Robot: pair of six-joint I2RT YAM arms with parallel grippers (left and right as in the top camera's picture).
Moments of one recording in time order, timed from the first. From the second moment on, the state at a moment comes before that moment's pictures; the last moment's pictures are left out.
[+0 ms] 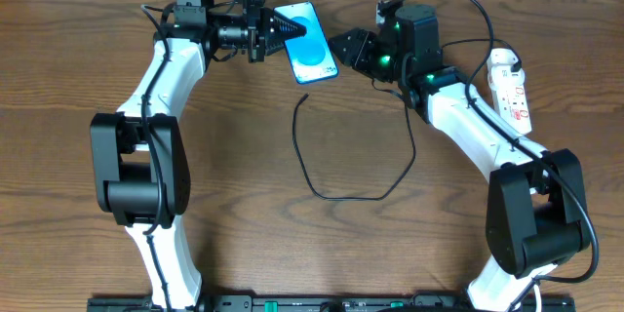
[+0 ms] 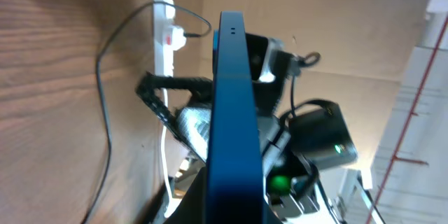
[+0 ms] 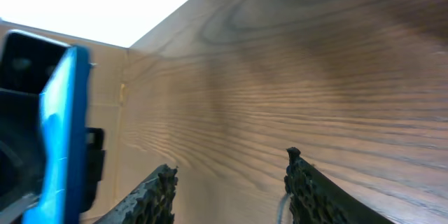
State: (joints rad) left arm -0.06 2.10 1.62 -0.22 1.39 -0.92; right arm 0.32 1.87 1.29 0.02 -0.51 0.82
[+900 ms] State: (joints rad) left arm -0.15 2.10 1.58 -0.24 1.14 -0.93; right arm 0.36 1.87 1.29 0.03 -0.55 0.90
